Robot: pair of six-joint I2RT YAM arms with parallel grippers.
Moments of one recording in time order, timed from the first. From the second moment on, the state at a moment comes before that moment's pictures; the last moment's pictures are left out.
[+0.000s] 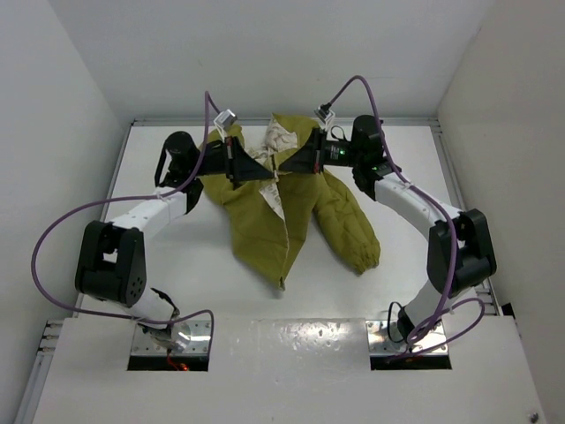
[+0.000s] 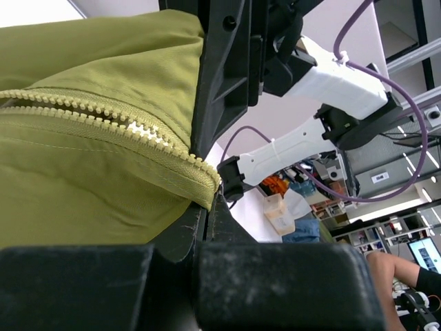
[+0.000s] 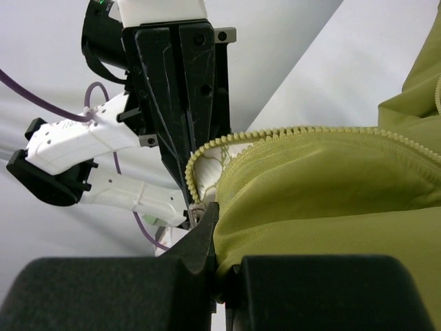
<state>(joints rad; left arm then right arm) -0.22 1.54 1.00 0.73 1.20 -1.11 0.38 1.65 1.17 0.40 -1.00 0.91</state>
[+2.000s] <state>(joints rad) -0.15 1.52 0.89 0.99 1.11 -1.38 0.41 1.71 1.17 0.57 -0.92 1.07</state>
